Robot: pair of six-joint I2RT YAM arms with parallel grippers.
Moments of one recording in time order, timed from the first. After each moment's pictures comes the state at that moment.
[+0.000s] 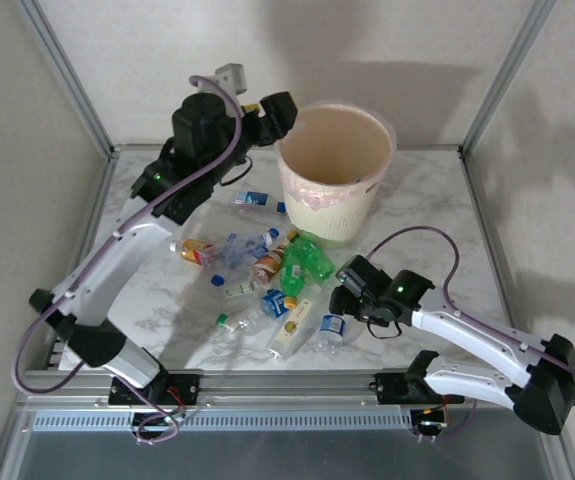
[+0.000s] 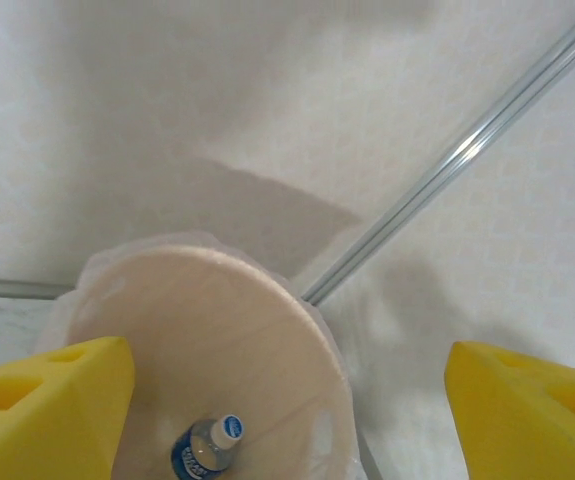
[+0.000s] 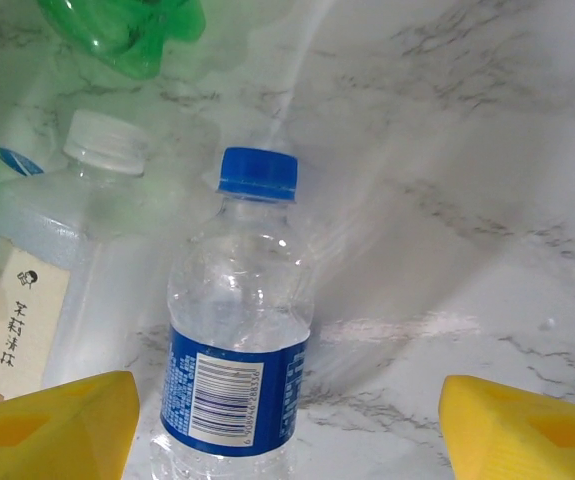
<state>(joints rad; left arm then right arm) -0.66 1.52 1.87 -0.41 -0.17 -0.63 0.89 1.06 0.79 -0.95 0.11 1.00</state>
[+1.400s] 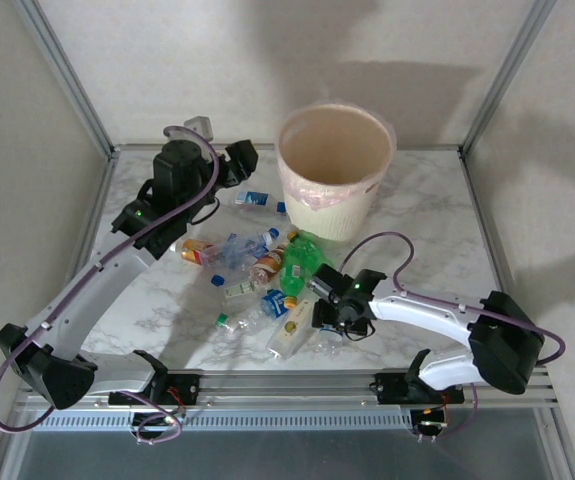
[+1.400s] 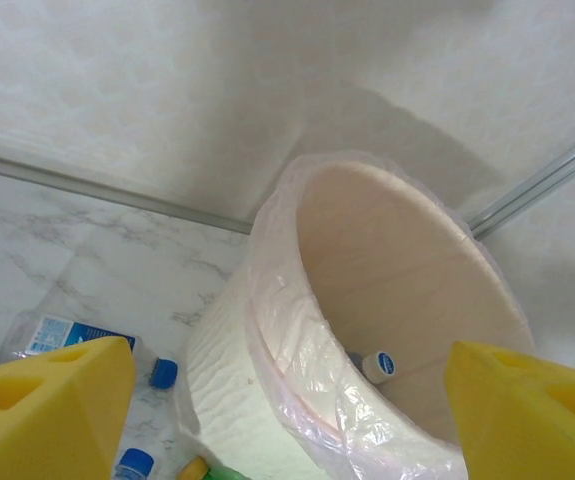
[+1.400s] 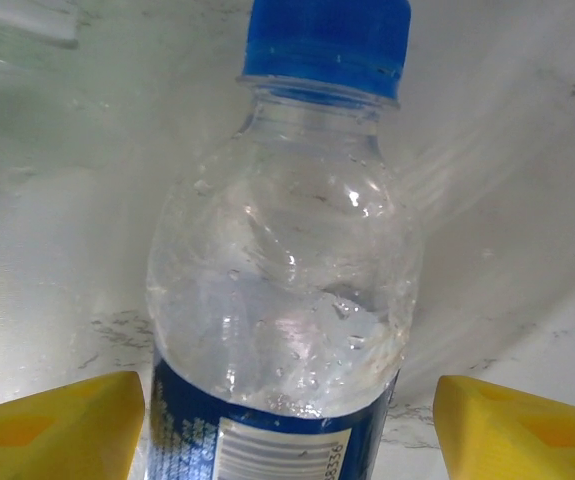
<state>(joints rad) -0.53 1.29 1.41 -0.37 -0.17 -0.65 0.98 1.36 0.78 -0.83 0.02 1.06</state>
